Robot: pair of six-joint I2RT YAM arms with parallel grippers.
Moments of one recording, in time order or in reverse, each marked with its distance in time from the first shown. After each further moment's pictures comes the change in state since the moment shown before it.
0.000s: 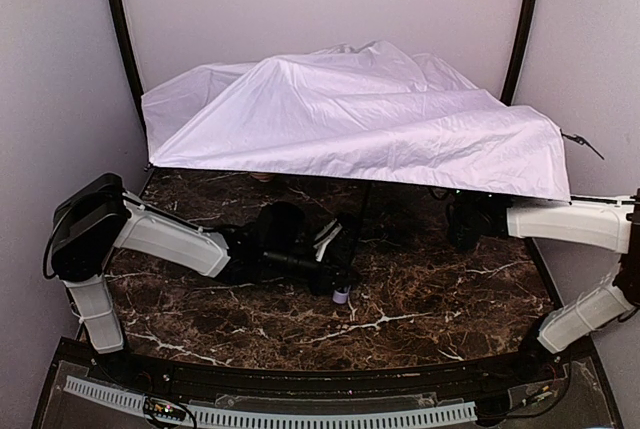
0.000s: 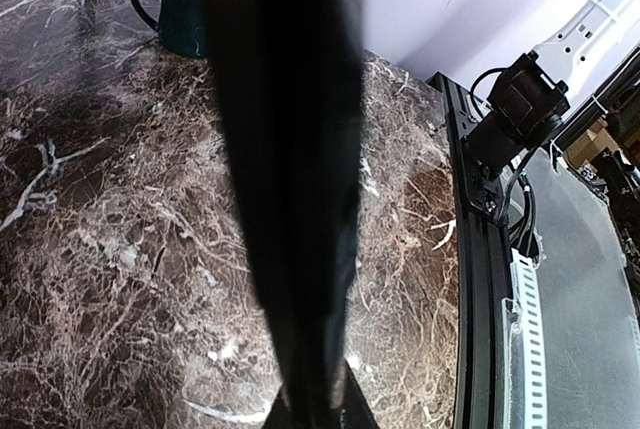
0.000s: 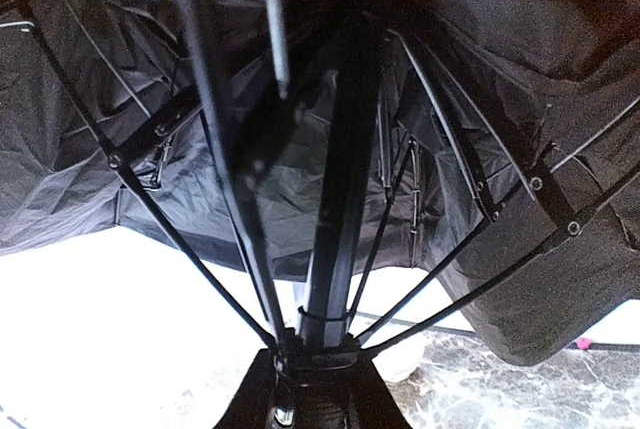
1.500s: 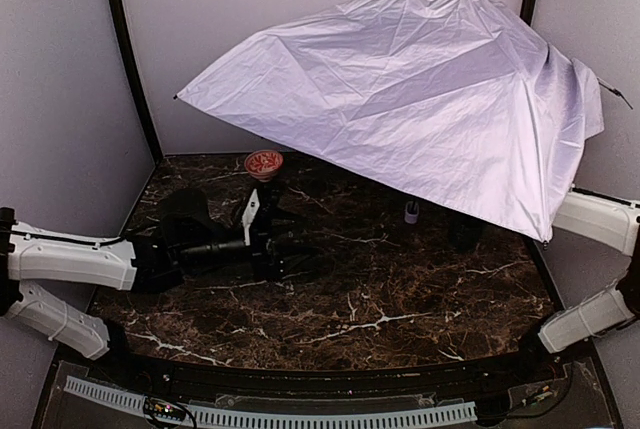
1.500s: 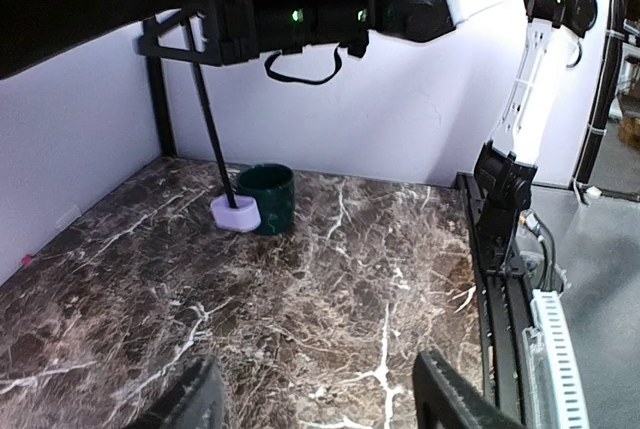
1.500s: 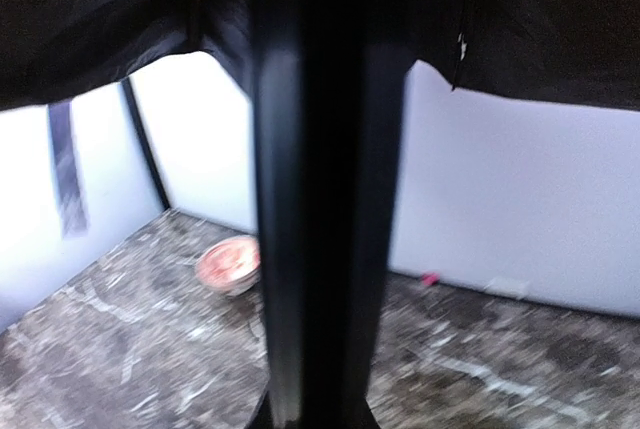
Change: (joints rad) left arm 0.013 -0.546 -0.325 0.137 -0.158 0.248; right arm -0.208 -0.065 0.019 -0.356 -0.018 -0.218
